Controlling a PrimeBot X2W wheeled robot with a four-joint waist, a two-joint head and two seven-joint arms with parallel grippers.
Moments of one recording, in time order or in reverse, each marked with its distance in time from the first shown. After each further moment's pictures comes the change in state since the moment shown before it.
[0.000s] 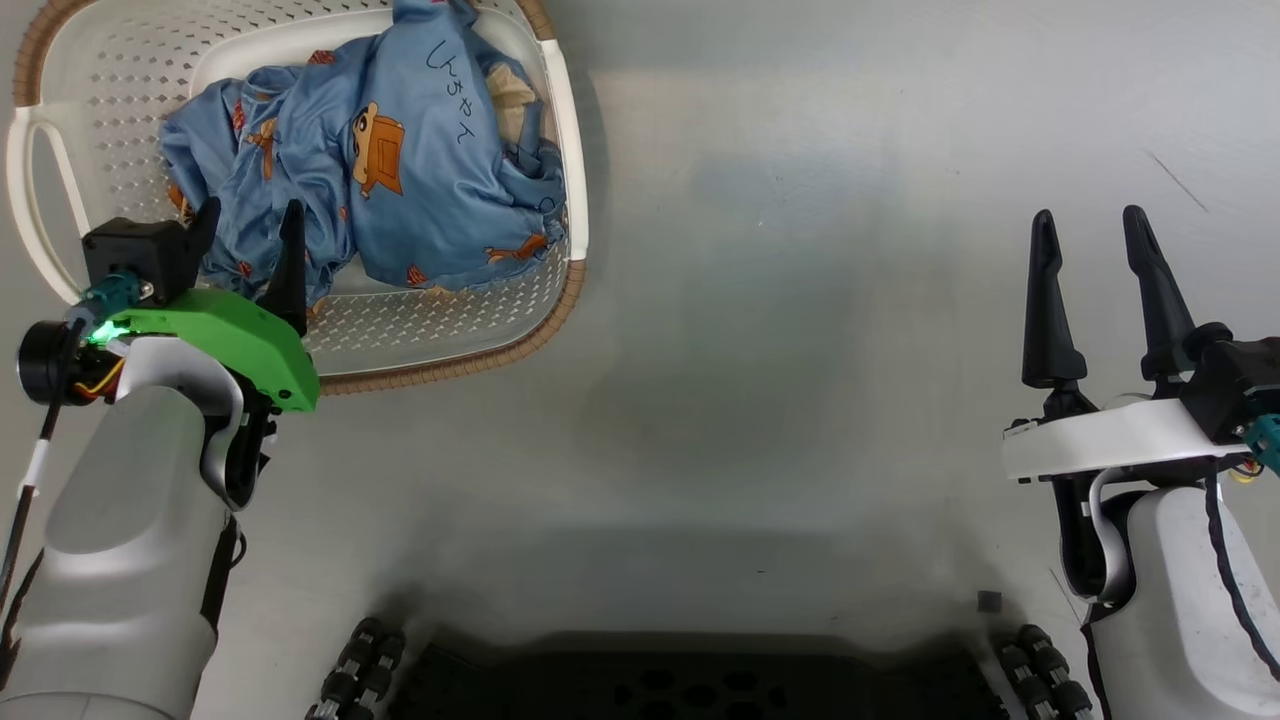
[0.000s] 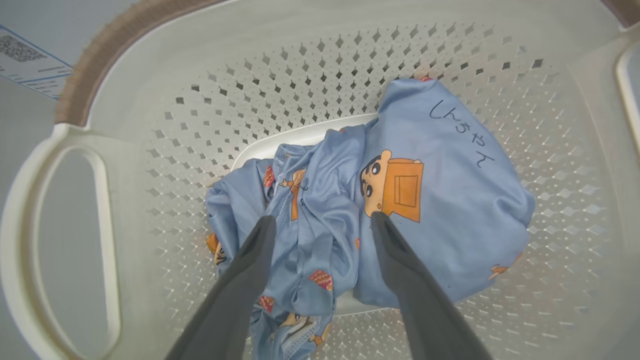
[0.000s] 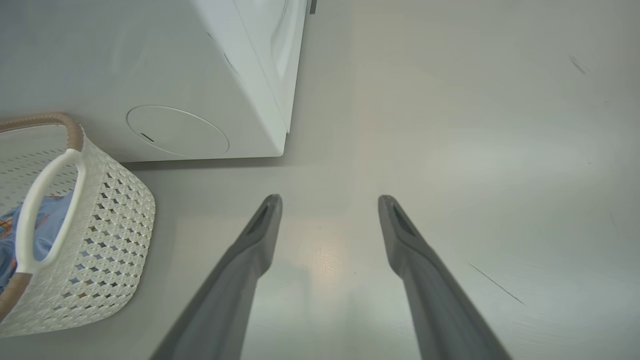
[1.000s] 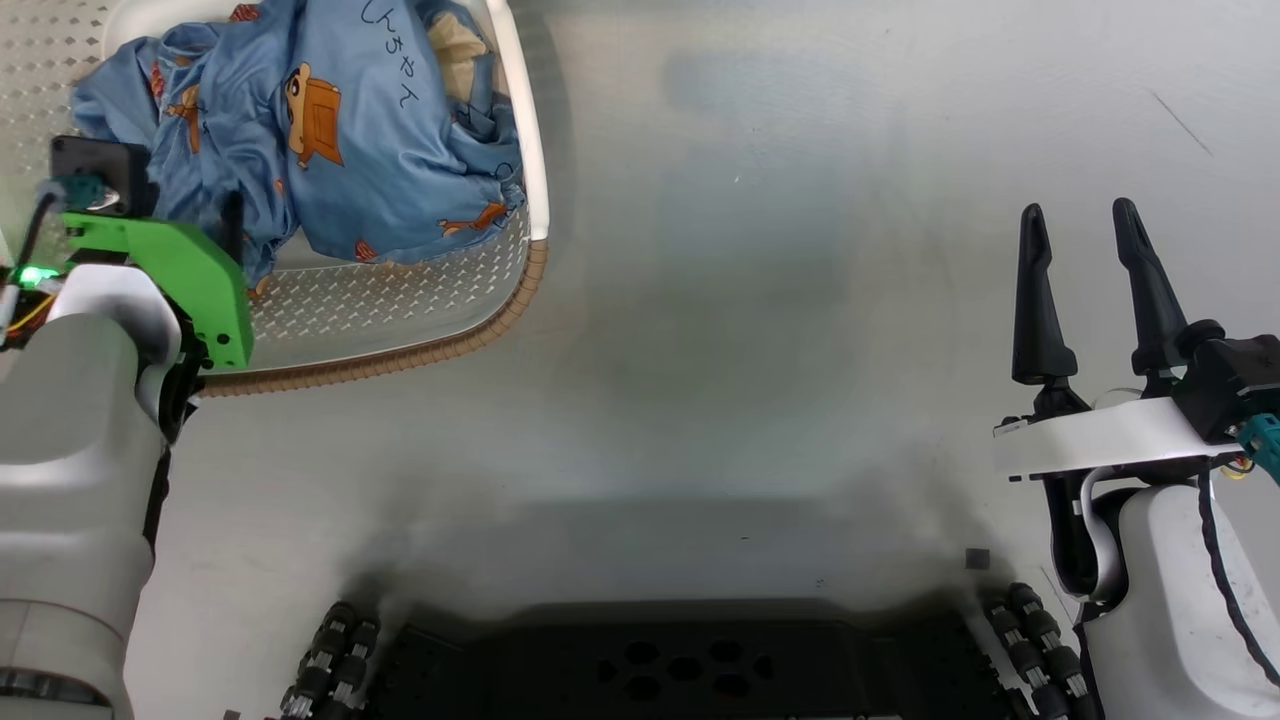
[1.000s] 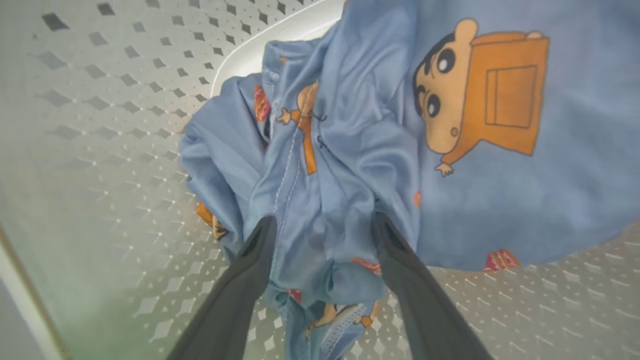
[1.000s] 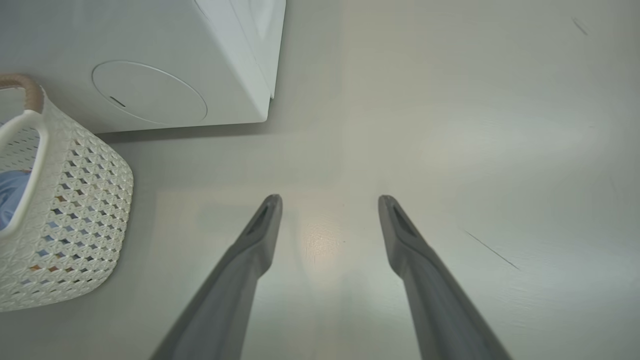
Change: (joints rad) left arm -0.209 0.056 -0.085 0.259 0.047 0.000 0.188; right arm 0.000 0.005 0.020 -0.021 0.004 -0.010 0.000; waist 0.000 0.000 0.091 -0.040
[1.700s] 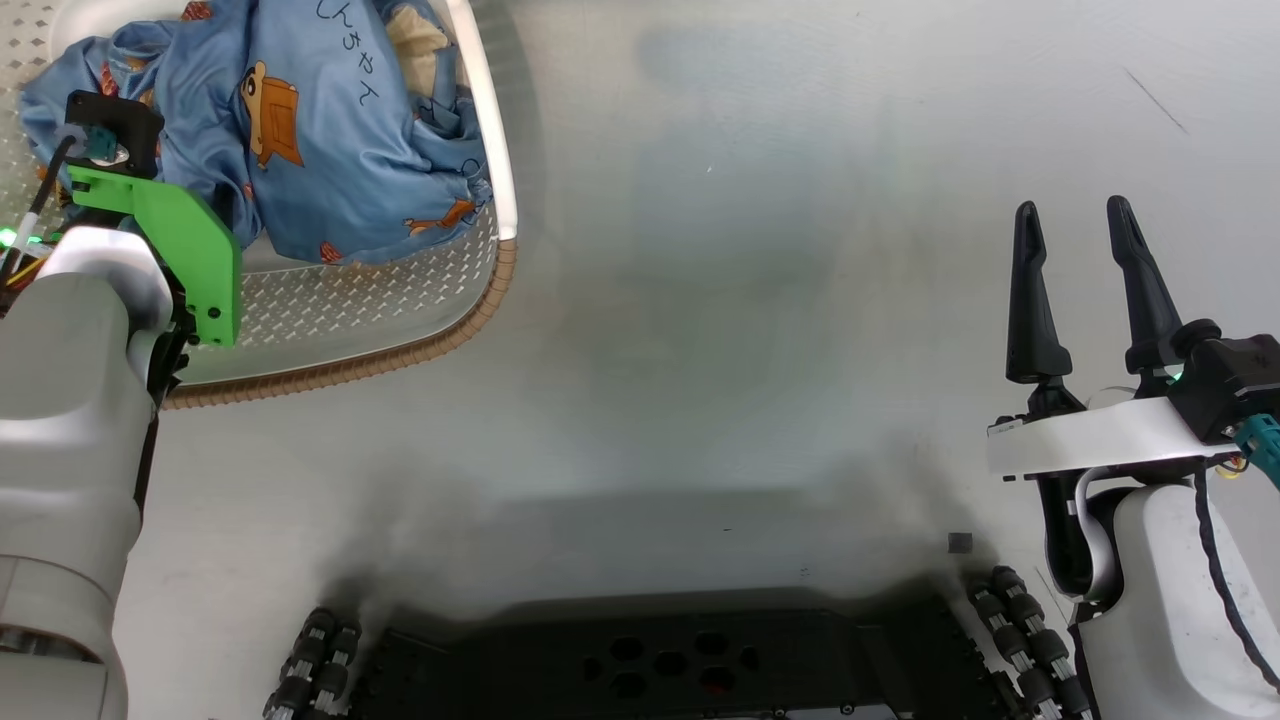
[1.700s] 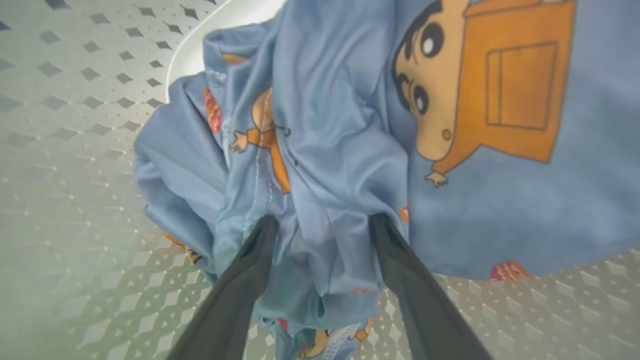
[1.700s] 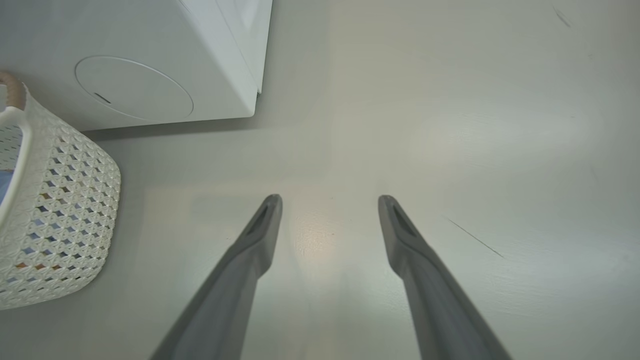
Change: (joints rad) left arm -0.098 -0.004 -0.062 0.097 0.056 0.000 0.089; right arm 0.000 0.001 0.013 -0.009 0.013 -0.008 0.000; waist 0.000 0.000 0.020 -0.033
